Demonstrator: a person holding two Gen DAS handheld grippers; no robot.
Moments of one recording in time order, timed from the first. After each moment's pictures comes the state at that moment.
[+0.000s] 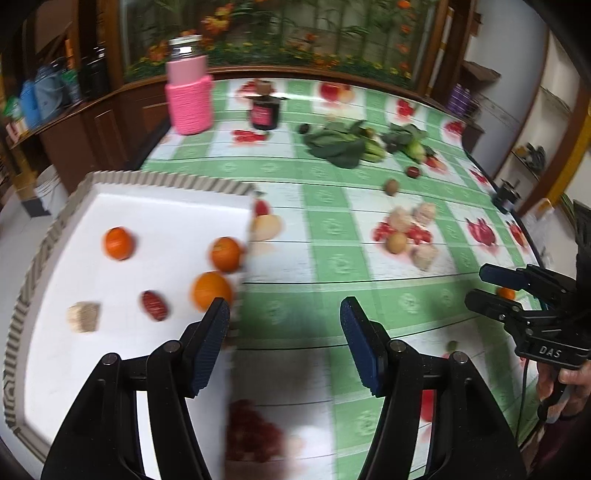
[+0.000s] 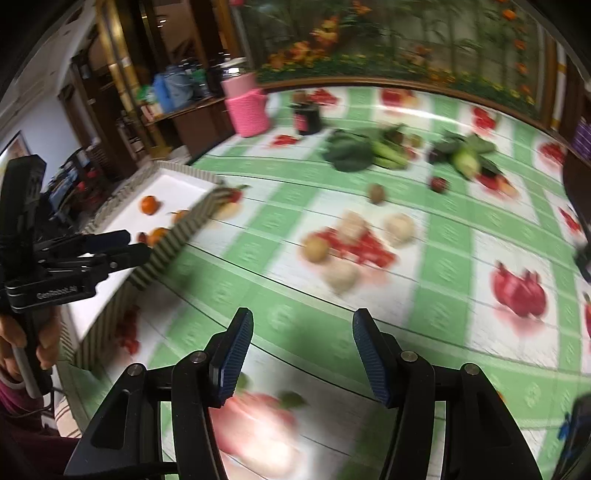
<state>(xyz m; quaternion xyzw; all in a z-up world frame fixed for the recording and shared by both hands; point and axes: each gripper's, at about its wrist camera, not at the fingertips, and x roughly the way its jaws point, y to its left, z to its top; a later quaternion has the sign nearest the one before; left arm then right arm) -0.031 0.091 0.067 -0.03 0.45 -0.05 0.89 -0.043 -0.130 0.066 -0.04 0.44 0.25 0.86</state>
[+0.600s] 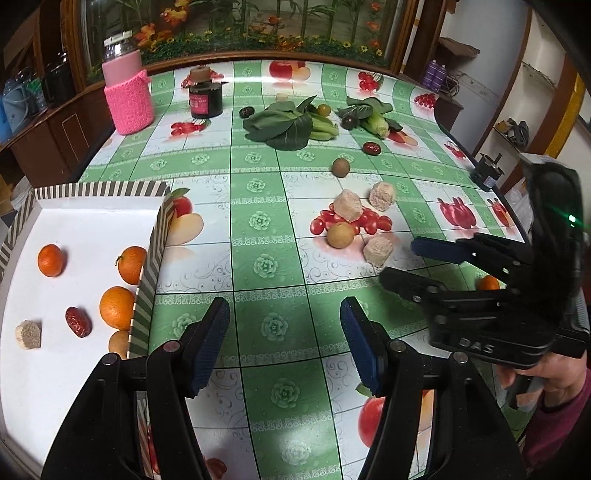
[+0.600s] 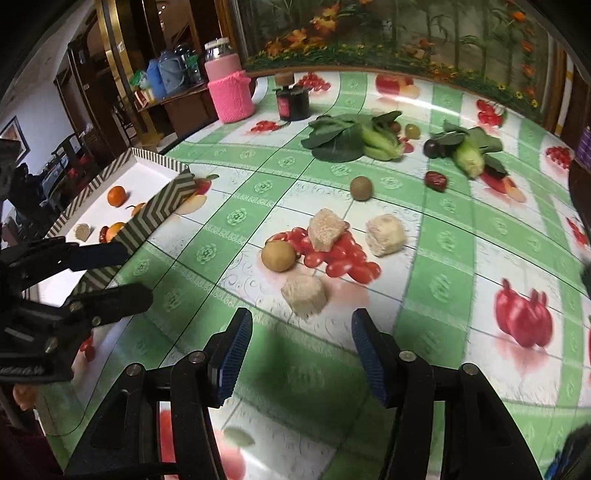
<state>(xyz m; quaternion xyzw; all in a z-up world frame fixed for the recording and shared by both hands) -0.009 0.037 0.053 -0.01 0.47 -0.09 0.88 0.003 -0.120 0.035 -0.07 0.45 0.25 0.85</state>
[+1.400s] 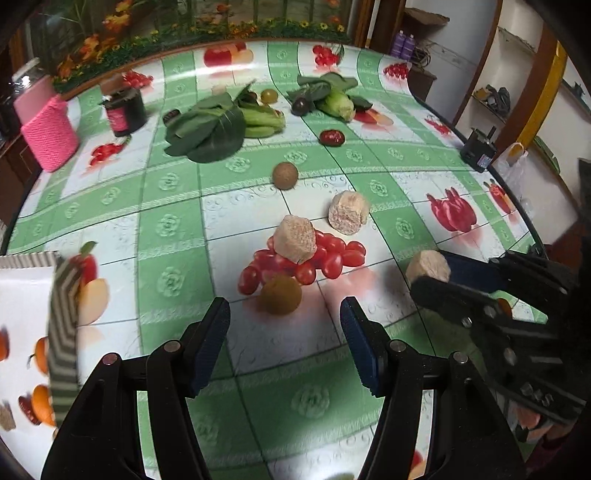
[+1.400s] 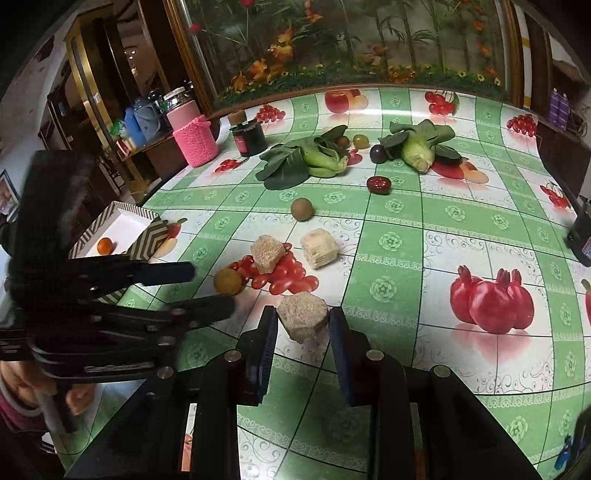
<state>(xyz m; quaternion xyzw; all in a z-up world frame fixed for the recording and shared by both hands) 0.059 -0.028 0.024 0.03 0.49 -0.16 0.86 0.008 -0.175 0.043 0.01 0.42 0.22 0.88</state>
